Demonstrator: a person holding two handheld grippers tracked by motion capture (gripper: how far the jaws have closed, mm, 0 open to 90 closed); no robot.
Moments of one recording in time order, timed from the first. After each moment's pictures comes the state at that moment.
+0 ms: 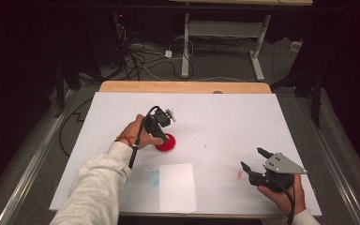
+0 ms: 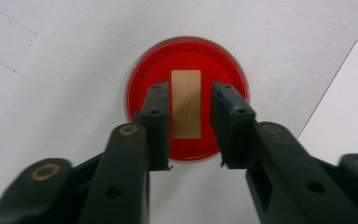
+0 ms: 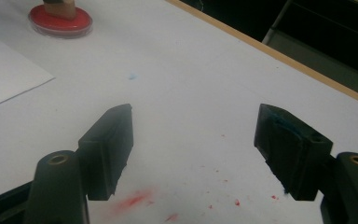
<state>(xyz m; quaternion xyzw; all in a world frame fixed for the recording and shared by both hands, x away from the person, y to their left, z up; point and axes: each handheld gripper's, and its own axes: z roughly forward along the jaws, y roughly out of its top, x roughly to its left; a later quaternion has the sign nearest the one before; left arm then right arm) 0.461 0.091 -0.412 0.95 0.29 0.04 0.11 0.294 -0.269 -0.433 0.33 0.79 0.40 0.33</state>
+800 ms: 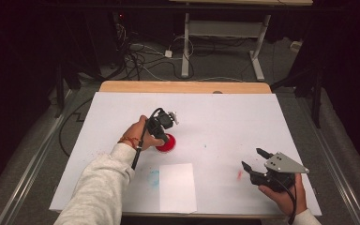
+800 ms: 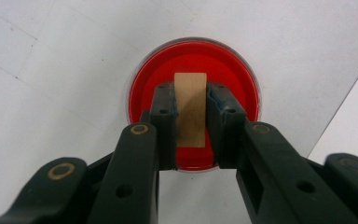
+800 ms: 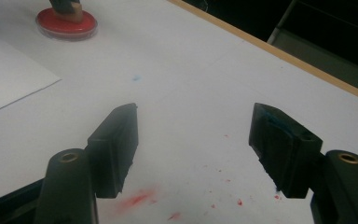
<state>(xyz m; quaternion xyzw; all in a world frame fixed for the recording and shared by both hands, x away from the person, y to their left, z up) 0.462 0.082 -0.419 0.95 0.28 0.05 0.10 0.294 -0.272 -0.431 0.32 0.79 0.41 0.33</state>
